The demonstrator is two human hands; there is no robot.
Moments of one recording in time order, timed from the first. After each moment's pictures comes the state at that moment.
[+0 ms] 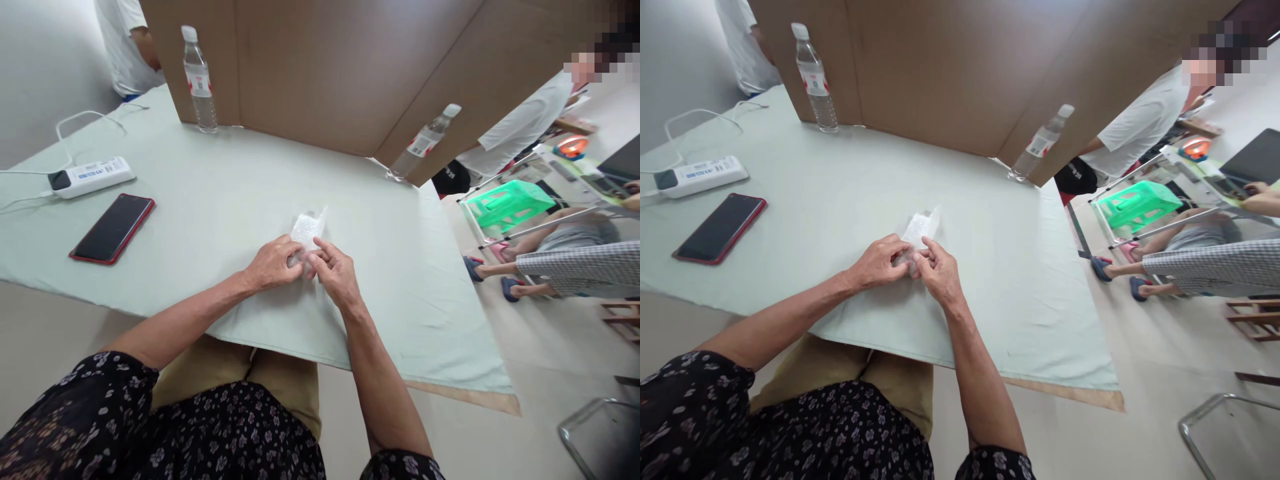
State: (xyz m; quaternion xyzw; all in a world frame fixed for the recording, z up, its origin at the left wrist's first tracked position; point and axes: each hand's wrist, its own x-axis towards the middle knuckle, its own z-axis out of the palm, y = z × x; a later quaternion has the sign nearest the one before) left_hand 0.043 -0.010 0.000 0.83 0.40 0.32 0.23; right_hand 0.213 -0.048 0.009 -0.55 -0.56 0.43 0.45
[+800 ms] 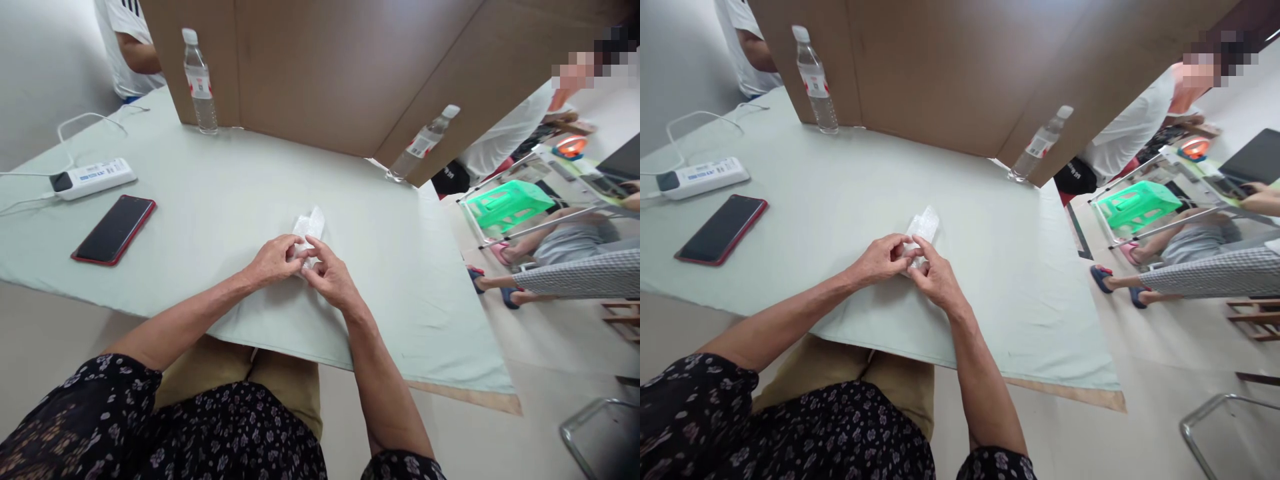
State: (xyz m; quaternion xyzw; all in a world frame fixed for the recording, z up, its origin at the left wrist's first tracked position) left_hand 0.044 -0.005 0.004 0.77 0.44 0.33 0.33; right_hand 0.220 -0.050 0.009 -0.49 -0.68 0.38 0.38
